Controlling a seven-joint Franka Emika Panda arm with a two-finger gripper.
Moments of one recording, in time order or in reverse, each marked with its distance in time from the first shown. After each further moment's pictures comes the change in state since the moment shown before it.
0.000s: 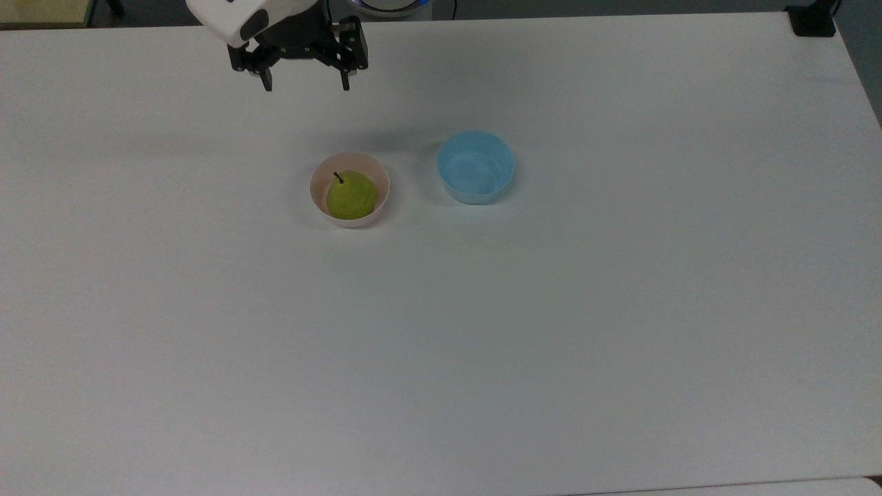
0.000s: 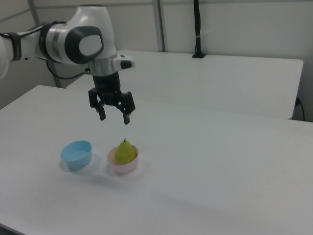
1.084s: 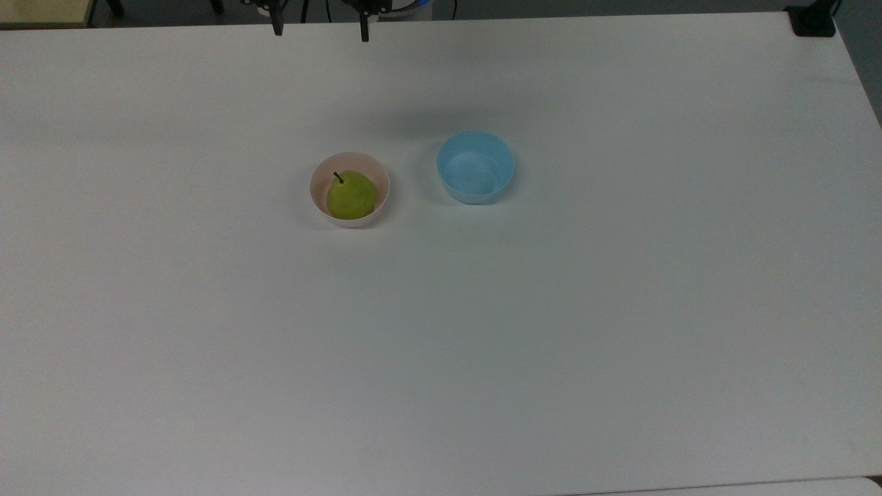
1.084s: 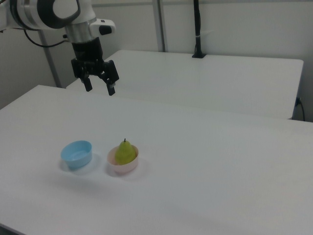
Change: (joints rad) arm 0.049 -0.052 0.005 0.169 0.000 -0.144 0.142
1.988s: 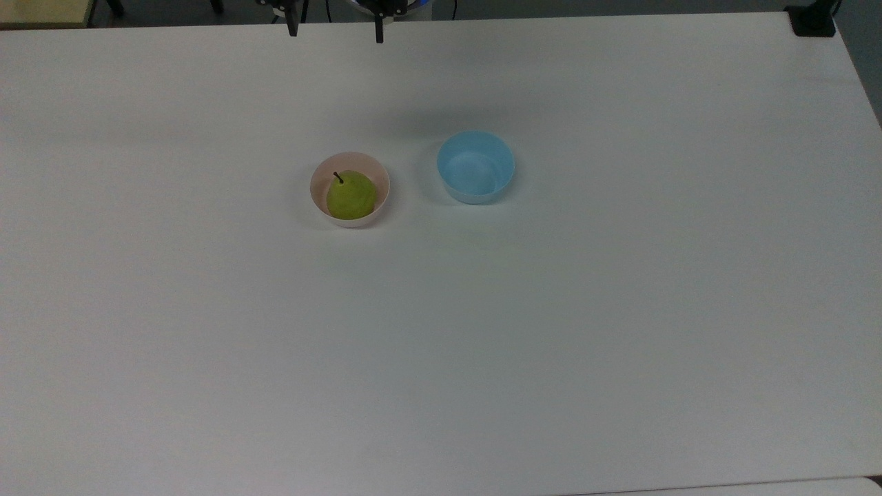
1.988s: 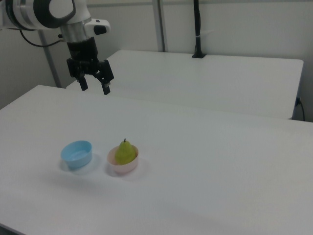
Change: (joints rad) arm 0.014 0.000 0.019 -0.001 0.000 0.000 0.037
